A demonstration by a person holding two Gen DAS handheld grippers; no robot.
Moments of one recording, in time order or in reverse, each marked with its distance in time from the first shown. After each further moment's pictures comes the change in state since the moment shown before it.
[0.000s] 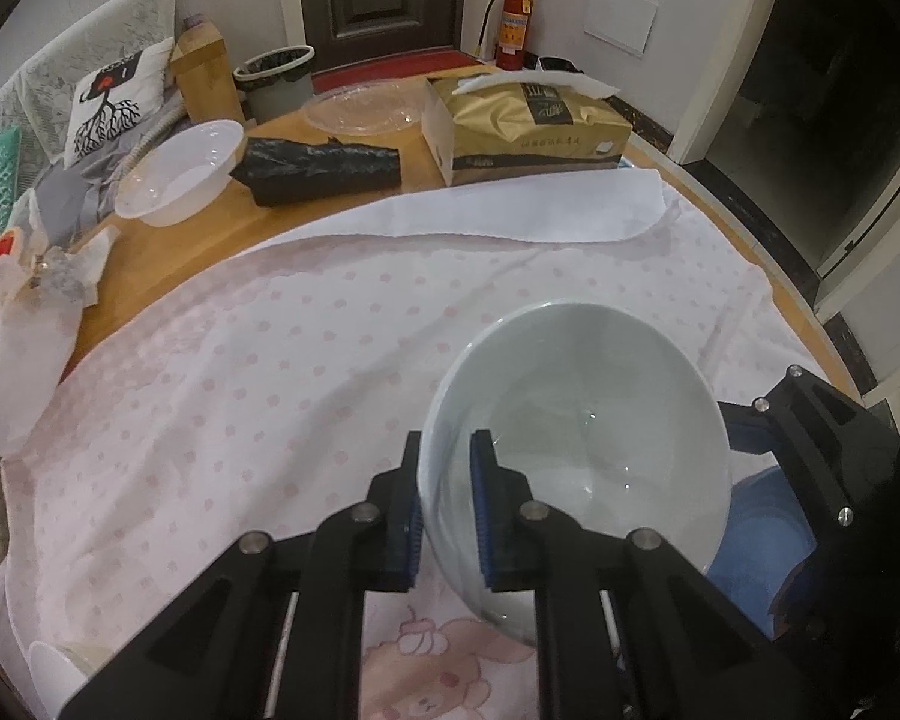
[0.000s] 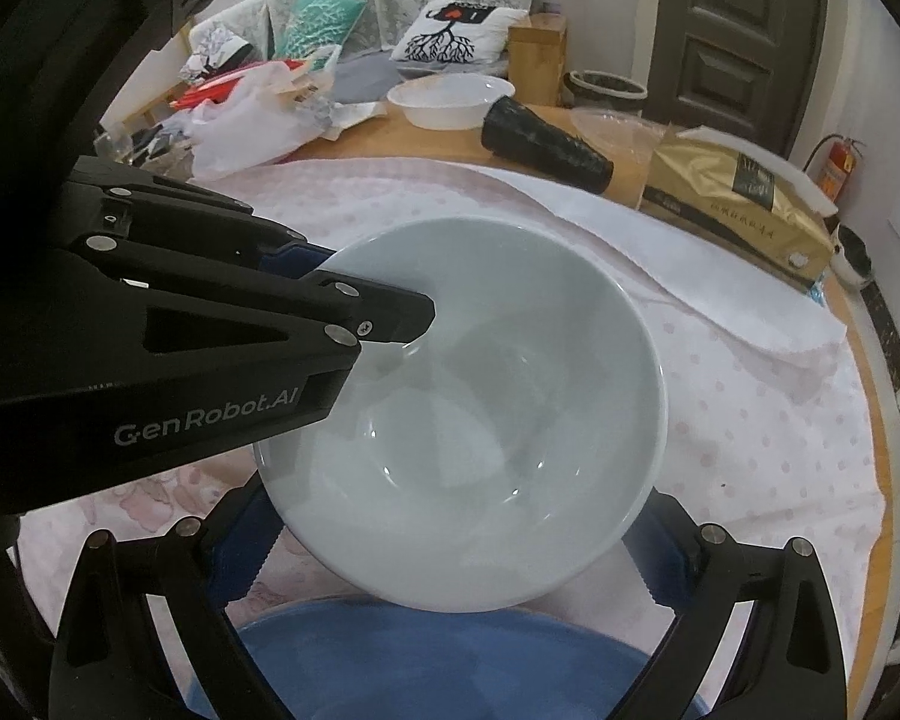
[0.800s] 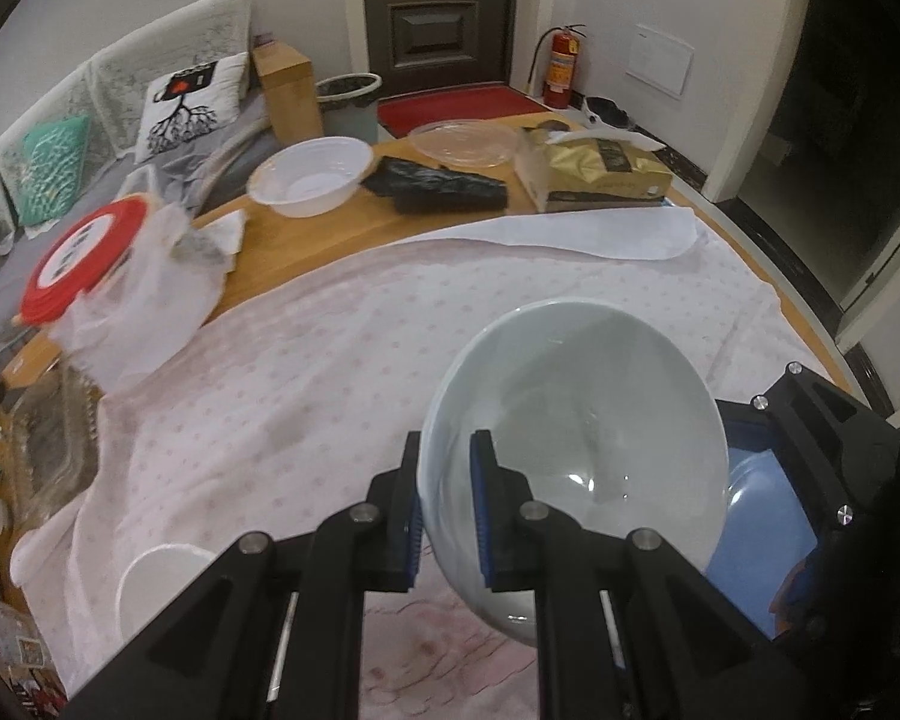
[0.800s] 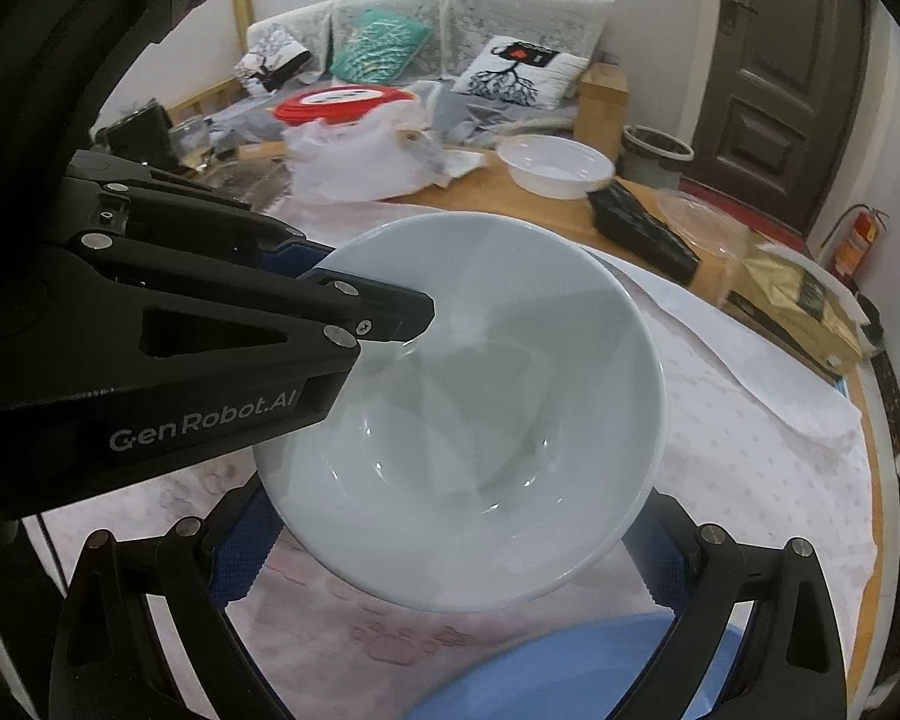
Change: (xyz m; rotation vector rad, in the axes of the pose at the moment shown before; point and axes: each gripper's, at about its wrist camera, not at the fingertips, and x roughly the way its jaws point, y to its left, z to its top) left arm -0.082 0.061 -0.054 -0.067 -0.085 0.088; right arm -0.023 0.093 0.023 -0.122 -0.066 0.032
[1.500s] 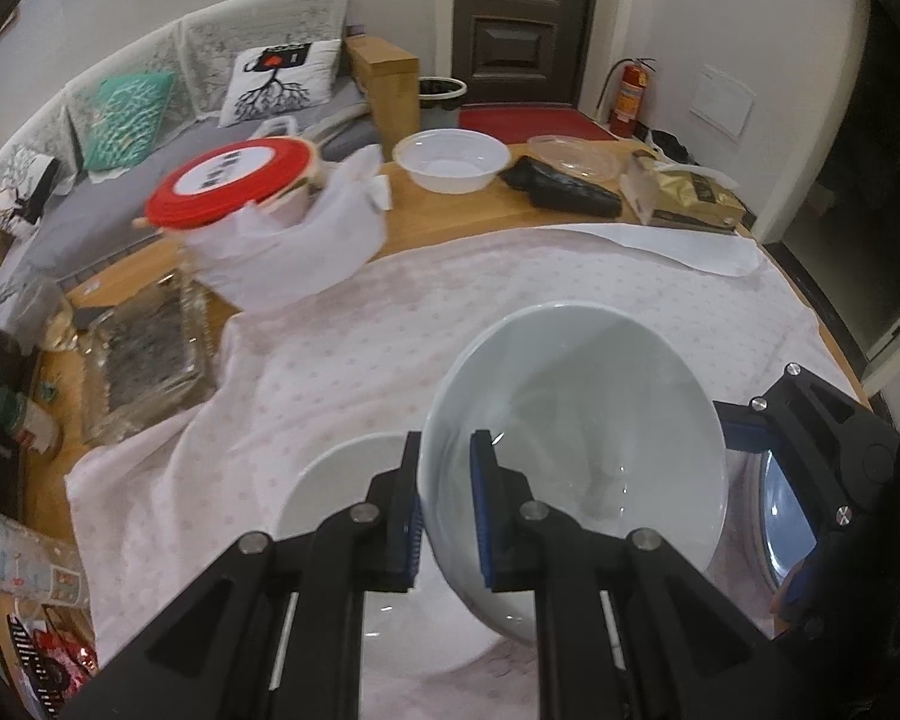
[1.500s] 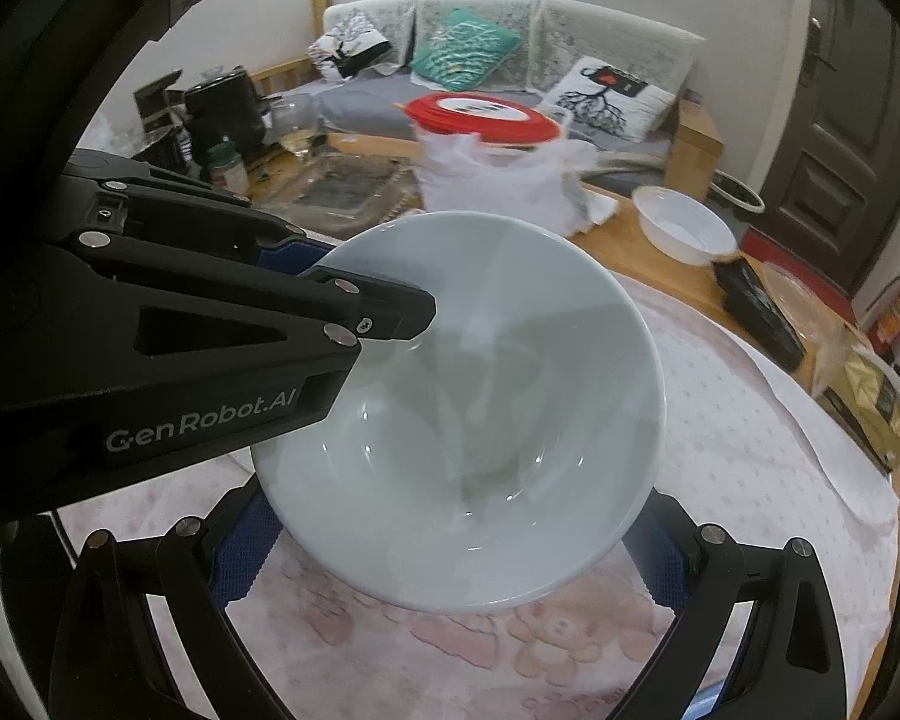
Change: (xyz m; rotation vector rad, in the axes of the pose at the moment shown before) left arm -0.048 0.096 -0.054 -0.135 -0.035 0.071; right arm 0.019 0.101 0.040 -0.140 -0.004 0.072
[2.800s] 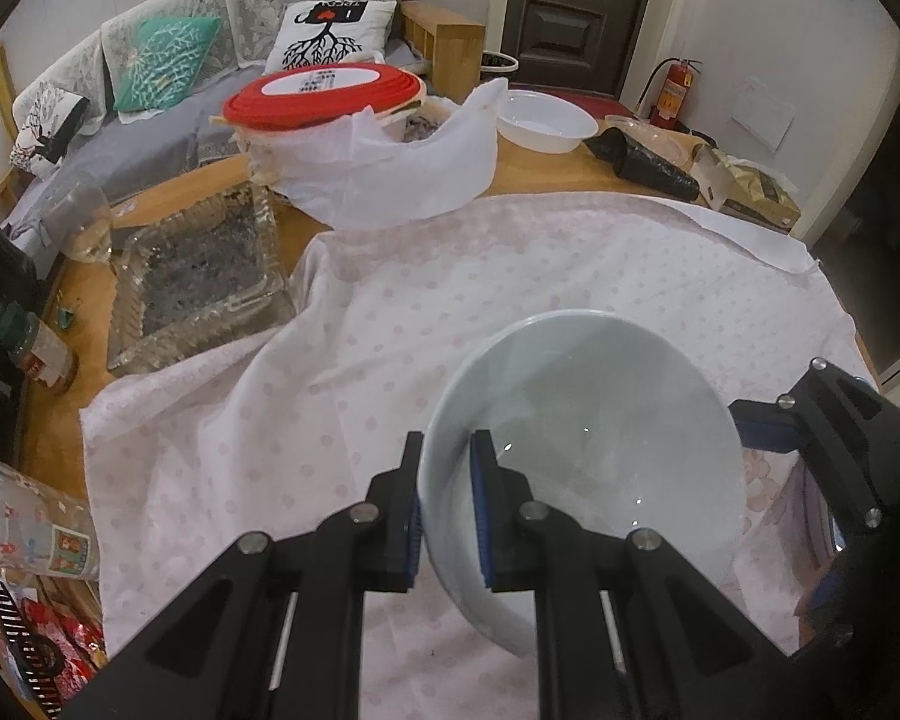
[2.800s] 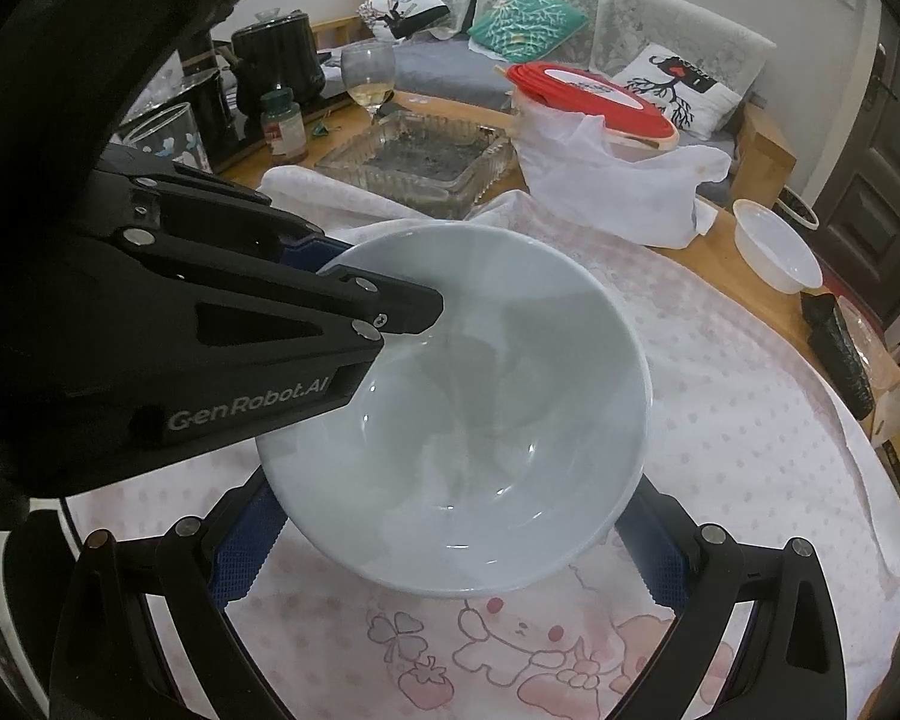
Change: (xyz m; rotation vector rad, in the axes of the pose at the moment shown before) left arm 0.025 0.072 -0.032 -0.087 0.063 0.016; right arm 0.046 0.052 0.020 -0.085 0.083 0.060
